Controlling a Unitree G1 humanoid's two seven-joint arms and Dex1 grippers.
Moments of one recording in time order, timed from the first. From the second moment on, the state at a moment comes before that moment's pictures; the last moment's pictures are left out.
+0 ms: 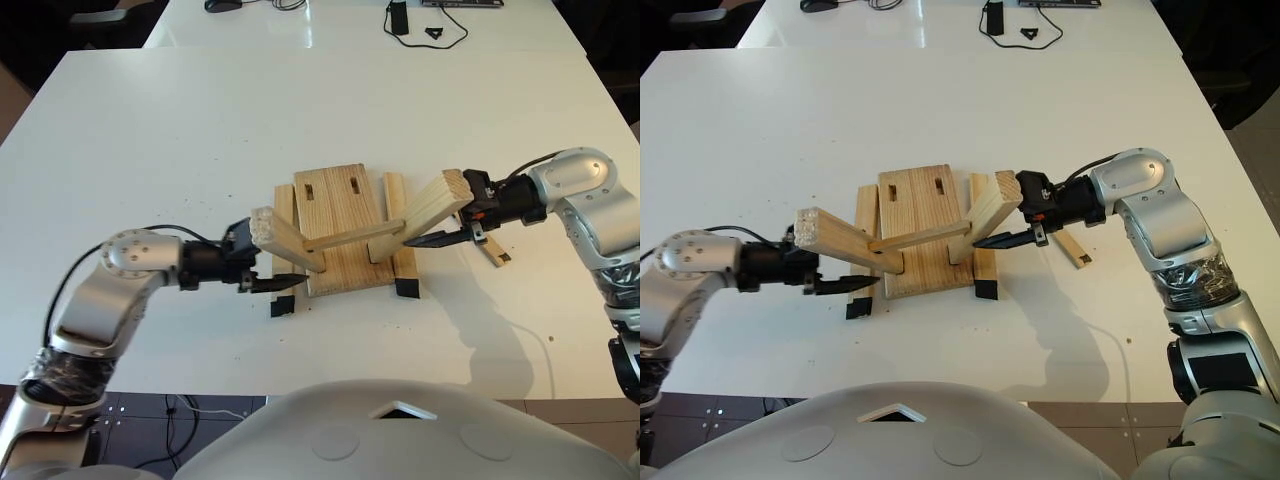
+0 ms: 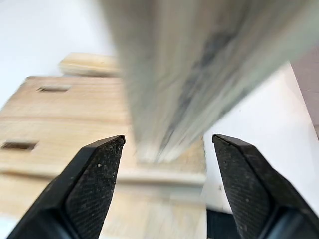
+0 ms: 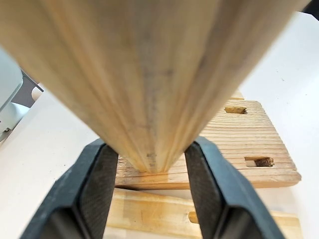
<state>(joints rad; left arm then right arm) 0.07 0.89 0.00 -0.37 -0.49 0.38 -1.18 -0.41 -0.80 0.29 -0.07 0.41 0.23 1.43</state>
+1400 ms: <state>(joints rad) -0.58 0.57 -0.39 -0.04 -0.53 0.52 -1.32 -0.43 -0.75 0.36 -0.02 0.35 0.19 1.40</state>
